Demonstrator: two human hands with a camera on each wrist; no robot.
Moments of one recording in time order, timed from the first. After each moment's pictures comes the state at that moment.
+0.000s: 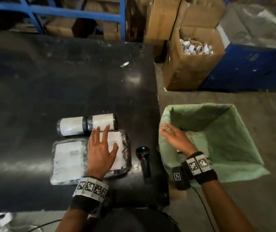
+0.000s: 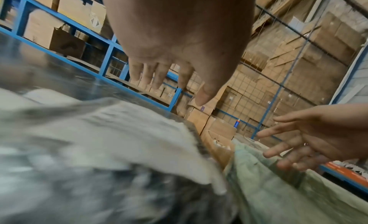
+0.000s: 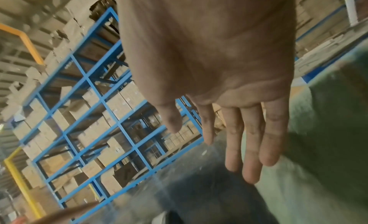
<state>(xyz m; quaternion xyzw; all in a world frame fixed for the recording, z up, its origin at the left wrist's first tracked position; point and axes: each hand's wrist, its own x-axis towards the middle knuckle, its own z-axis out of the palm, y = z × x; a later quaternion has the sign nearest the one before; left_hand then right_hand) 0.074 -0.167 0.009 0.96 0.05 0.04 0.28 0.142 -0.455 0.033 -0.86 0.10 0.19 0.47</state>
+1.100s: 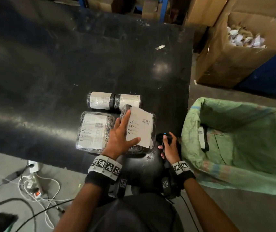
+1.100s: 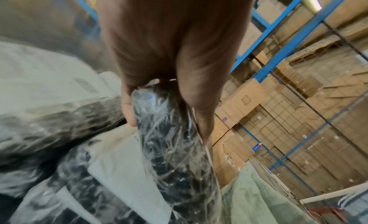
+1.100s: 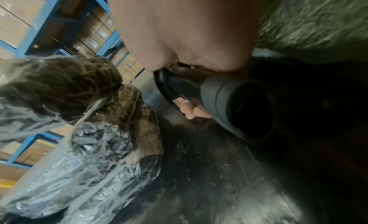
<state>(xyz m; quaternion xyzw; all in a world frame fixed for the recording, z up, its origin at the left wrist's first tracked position) 0.045 -0.143 -0.002 0.88 0.09 -0.09 0.46 0.077 -0.371 -0.090 -0.75 0.23 0.22 0.59</state>
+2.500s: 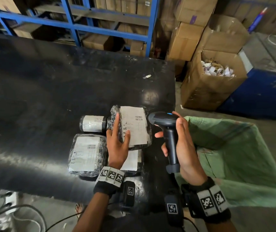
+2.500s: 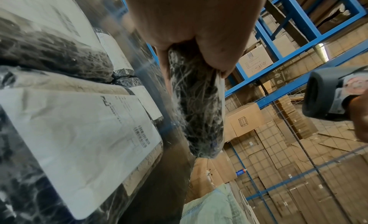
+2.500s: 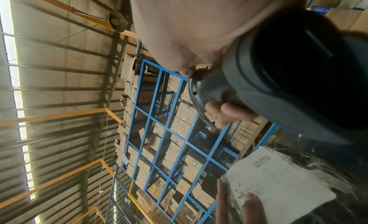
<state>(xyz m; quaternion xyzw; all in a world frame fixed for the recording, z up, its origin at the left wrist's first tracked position) 0.074 -0.178 0.009 0.82 0.13 0.22 0.51 0.075 -0.363 0.134 -0.67 0.03 0.07 0.74</state>
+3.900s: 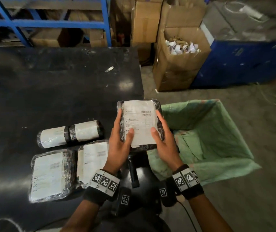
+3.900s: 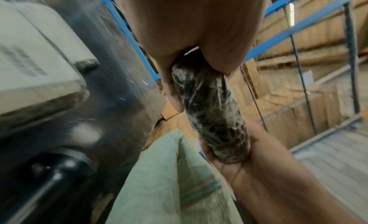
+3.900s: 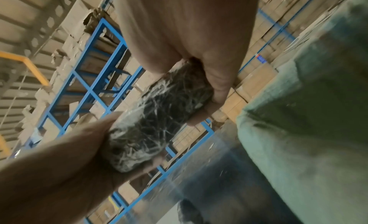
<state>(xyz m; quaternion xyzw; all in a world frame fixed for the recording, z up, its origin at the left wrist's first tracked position) 0.111 -0.284 0.040 0.71 -0.04 0.03 0.70 0.104 -0.454 0.058 -0.74 0.03 -0.01 0.67</state>
